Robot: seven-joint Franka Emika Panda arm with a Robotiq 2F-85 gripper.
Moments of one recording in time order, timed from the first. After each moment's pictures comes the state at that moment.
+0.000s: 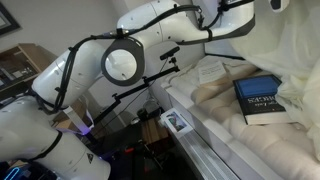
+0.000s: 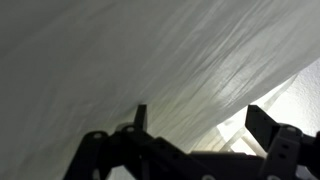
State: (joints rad) arm 0.14 1.28 -0.28 -0.36 -1.32 2.00 -2.24
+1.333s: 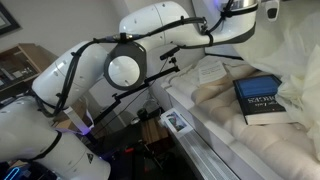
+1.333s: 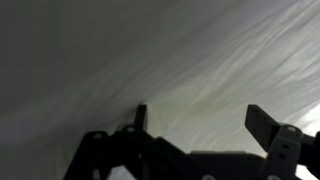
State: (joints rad) arm 0.10 1.29 -0.17 -0.38 -1.26 2.26 -2.26
